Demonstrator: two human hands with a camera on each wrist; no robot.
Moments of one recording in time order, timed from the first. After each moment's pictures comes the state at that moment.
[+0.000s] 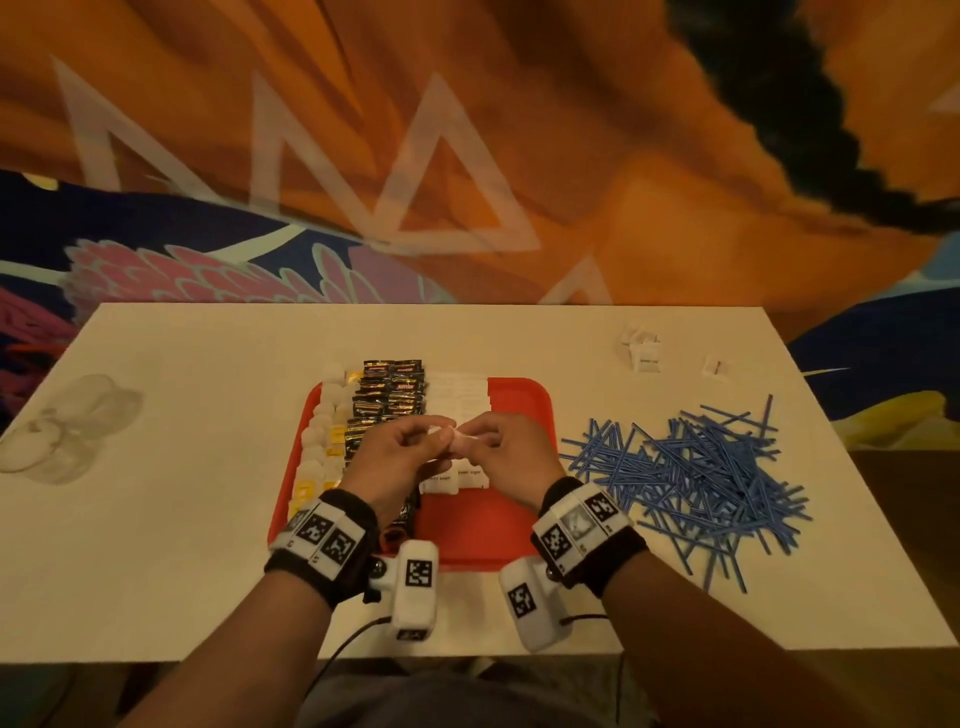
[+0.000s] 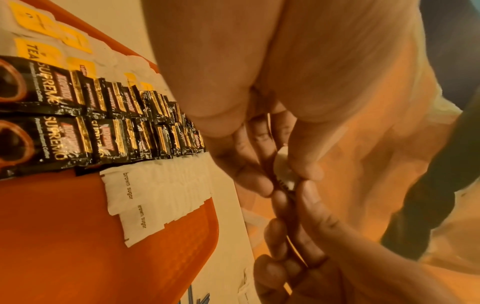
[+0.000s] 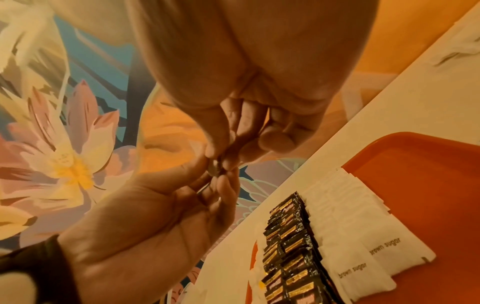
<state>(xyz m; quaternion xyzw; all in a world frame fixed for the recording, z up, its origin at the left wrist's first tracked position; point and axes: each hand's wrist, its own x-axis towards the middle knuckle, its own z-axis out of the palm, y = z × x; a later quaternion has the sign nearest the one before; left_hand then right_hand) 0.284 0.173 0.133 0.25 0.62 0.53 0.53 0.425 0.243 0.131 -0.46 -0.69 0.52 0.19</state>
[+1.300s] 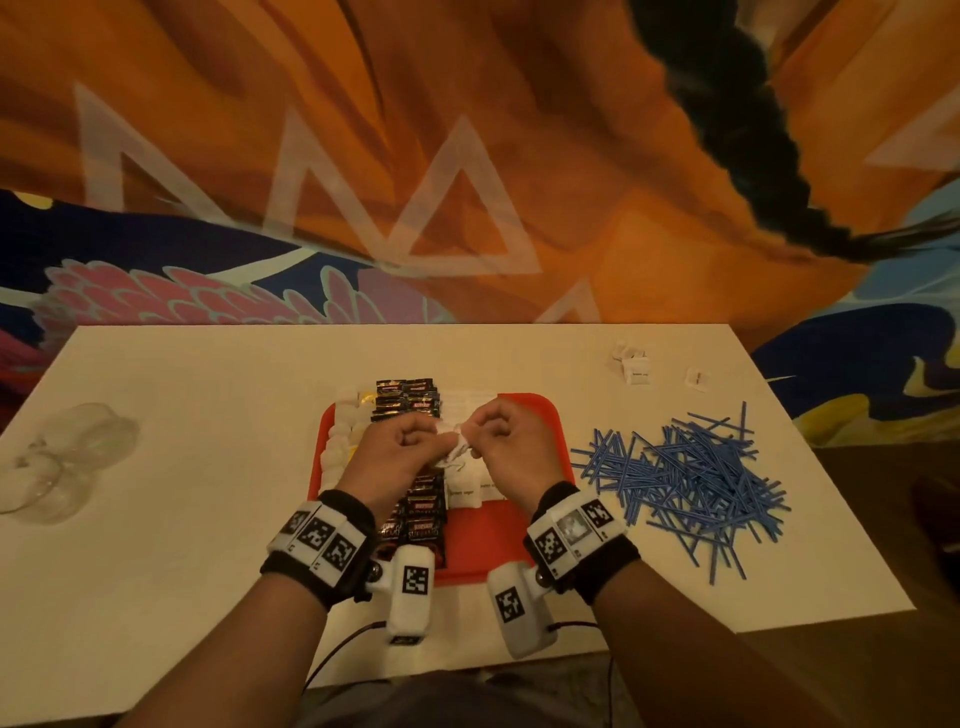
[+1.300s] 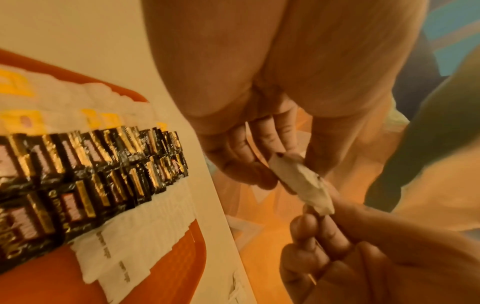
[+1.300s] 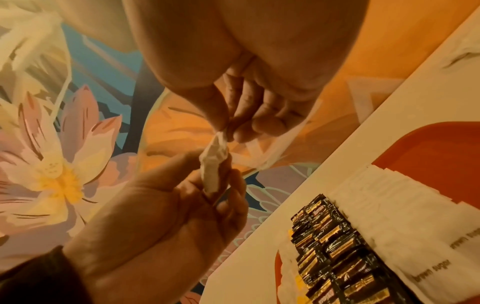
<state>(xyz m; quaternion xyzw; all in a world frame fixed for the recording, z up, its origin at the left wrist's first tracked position) 0.215 0.160 0.145 0.35 0.58 0.52 0.51 0.360 0.211 0.162 -0.52 -0.61 0.50 0.32</state>
